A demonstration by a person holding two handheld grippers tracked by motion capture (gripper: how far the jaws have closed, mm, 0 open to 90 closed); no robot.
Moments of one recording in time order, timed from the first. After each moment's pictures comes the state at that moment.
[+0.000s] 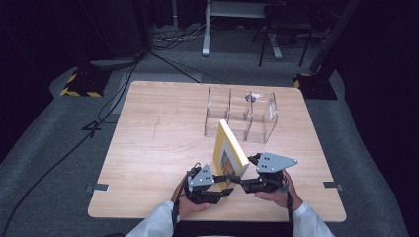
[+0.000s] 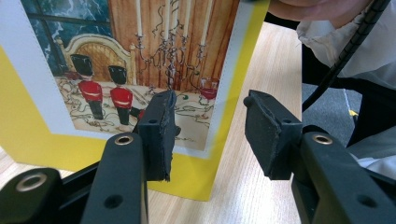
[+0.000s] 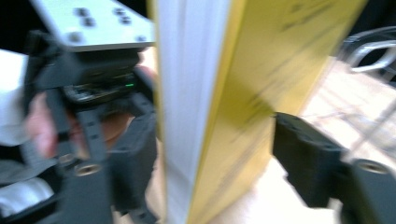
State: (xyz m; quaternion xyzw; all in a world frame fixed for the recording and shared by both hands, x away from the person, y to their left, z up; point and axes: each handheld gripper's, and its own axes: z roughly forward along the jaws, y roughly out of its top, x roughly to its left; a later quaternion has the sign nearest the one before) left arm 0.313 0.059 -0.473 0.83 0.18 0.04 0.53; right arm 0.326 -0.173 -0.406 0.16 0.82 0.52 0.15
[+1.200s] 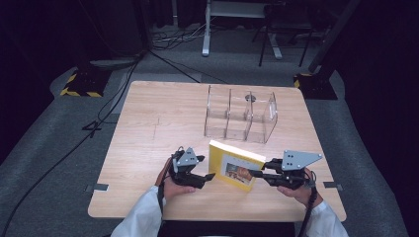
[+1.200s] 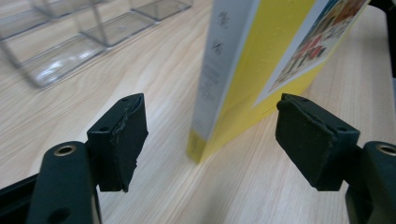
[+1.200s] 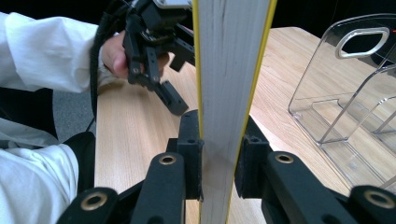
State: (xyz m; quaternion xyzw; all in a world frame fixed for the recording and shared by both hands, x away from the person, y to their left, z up) left arm 0.361 0.099 -0.471 0.85 0.23 0.08 0.47; right arm 0.336 -0.232 -0.402 0.12 0.83 0.53 0.10
